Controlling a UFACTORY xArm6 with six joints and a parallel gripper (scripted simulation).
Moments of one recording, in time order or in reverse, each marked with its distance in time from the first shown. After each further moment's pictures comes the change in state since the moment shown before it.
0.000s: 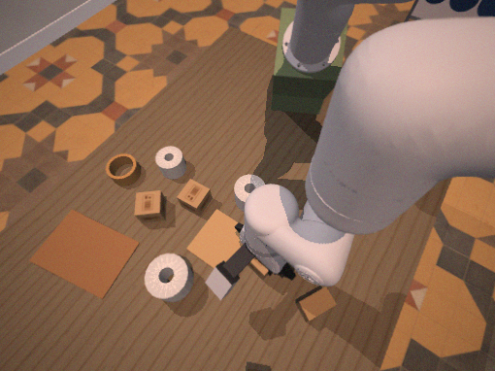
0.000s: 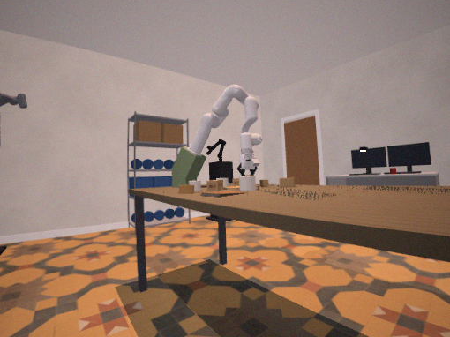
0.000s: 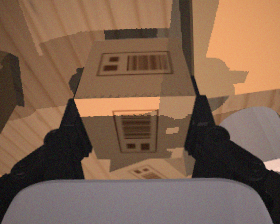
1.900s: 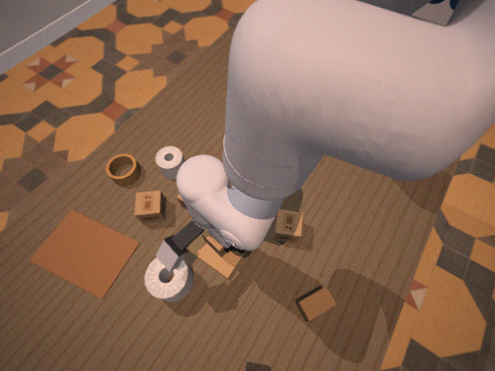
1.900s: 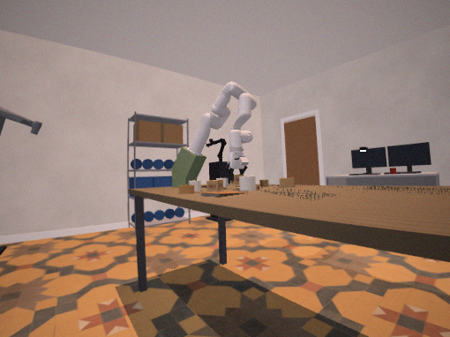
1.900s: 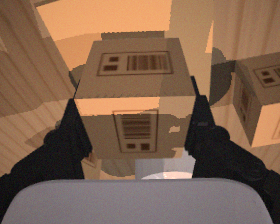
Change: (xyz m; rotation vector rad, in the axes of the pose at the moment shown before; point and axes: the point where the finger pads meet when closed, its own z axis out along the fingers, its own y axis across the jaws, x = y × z) arm 0.029 0.101 -0.005 -0.002 -0.013 0.001
